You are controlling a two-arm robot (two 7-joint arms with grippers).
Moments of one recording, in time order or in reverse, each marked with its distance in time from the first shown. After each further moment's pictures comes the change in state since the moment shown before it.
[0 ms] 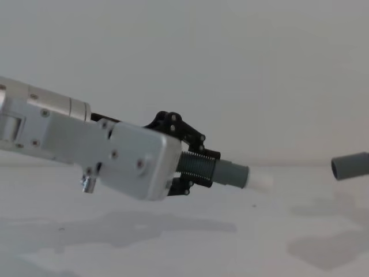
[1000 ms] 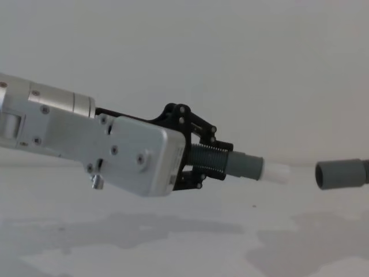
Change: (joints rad) left arm 0.014 -0.012 -0.017 -0.003 0.008 -0.051 0.036; right arm -0.010 0.035 0.027 -0.100 0.346 0.067 0.209
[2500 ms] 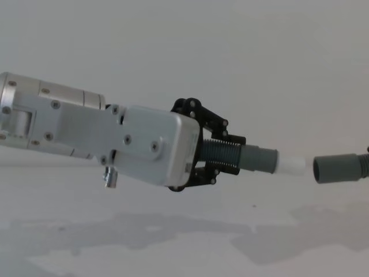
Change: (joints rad) left arm 0.014 -0.027 -0.012 0.000 -0.034 -0.001 0.000; right arm 0.046 -0.061 0.009 0.045 0.010 0.098 0.100
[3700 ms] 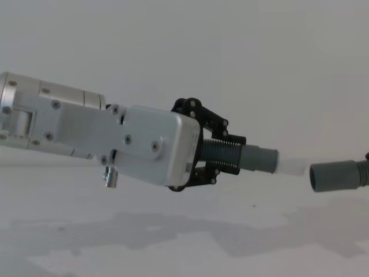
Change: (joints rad) left arm 0.000 0.000 0.000 0.000 0.000 0.000 0.000; right arm 0.057 -0.032 -0.034 0.008 0.066 0.126 0.116
